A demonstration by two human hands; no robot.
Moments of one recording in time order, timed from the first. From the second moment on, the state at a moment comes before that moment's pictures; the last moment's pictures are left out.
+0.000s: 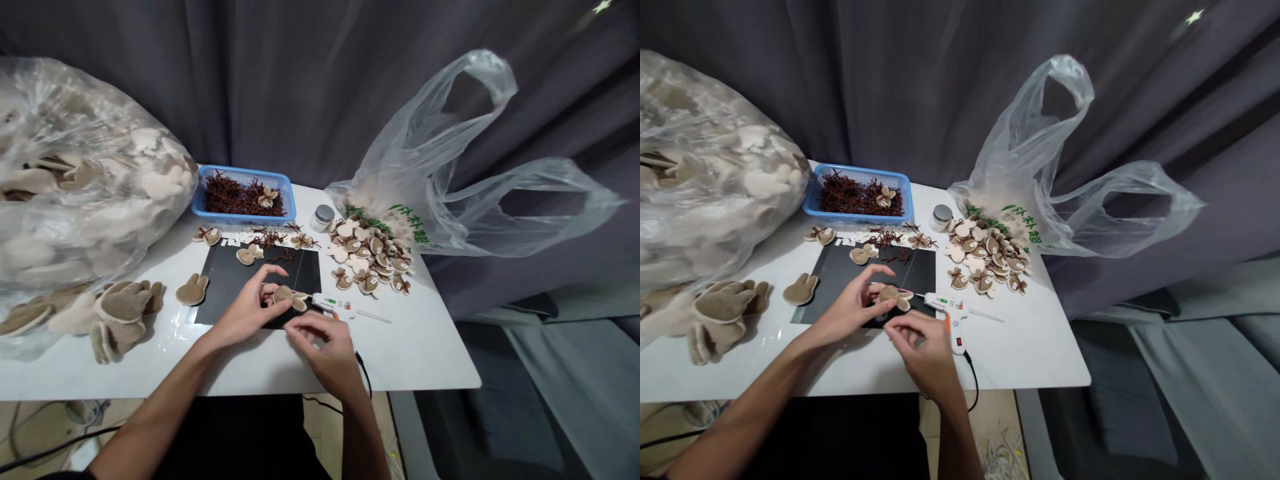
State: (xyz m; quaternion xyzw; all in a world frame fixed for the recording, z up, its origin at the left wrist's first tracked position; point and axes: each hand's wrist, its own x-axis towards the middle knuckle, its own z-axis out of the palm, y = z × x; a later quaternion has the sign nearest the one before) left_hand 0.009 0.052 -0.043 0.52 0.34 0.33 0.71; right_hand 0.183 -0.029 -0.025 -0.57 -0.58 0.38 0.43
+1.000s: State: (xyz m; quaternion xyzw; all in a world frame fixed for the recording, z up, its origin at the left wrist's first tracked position) left_hand 0.013 0.043 -0.042 0.53 0.38 0.34 0.68; right_hand 0.215 -0.020 -0.028 -0.64 -0.41 0.18 0.63
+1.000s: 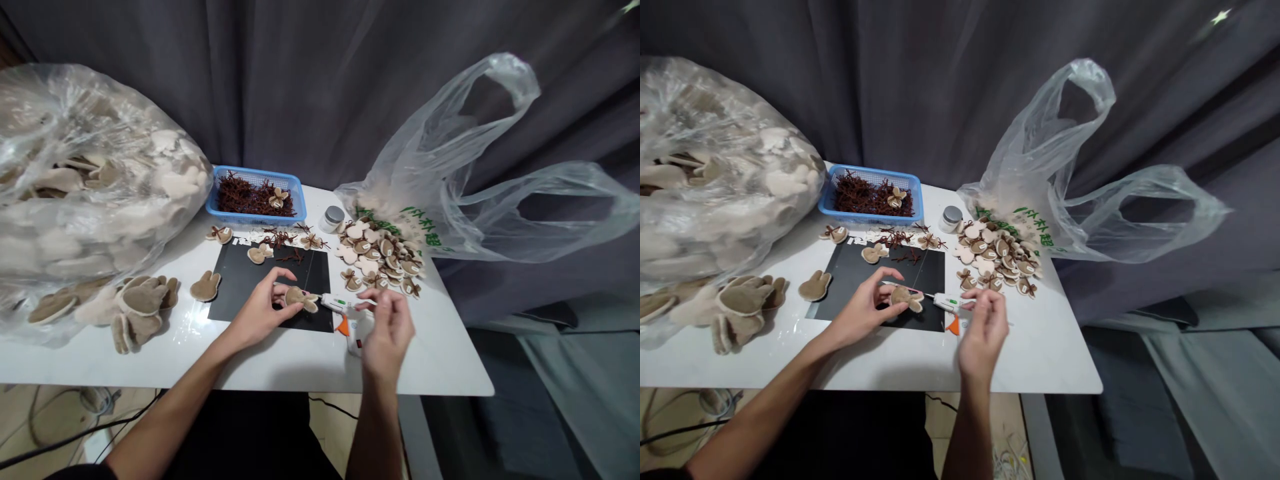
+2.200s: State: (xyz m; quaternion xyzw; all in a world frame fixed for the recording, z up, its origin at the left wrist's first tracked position) left_hand 0.020 0.047 -0.045 0.48 0.41 0.32 0.70; right_hand 0.165 -0.017 -0.059 -0.59 -0.35 0.43 0.59
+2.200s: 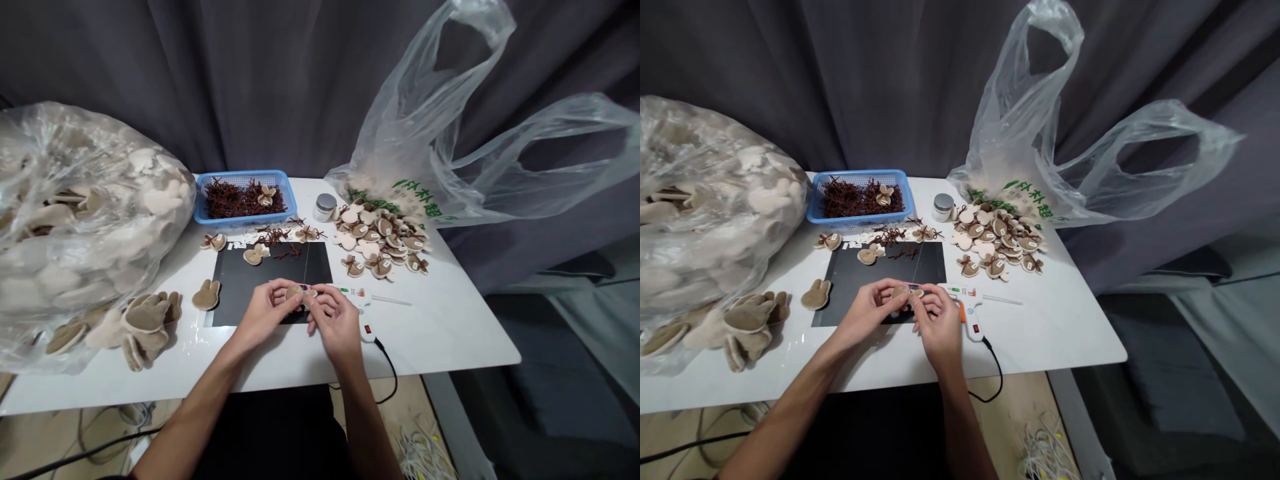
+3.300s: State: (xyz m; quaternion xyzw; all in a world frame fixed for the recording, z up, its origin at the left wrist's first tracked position) left_hand -0.017 0.088 -0.041 0.48 0.45 0.37 0.65; right_hand 0.107 0.011 -0.037 -0.72 -0.68 0.14 -0.02
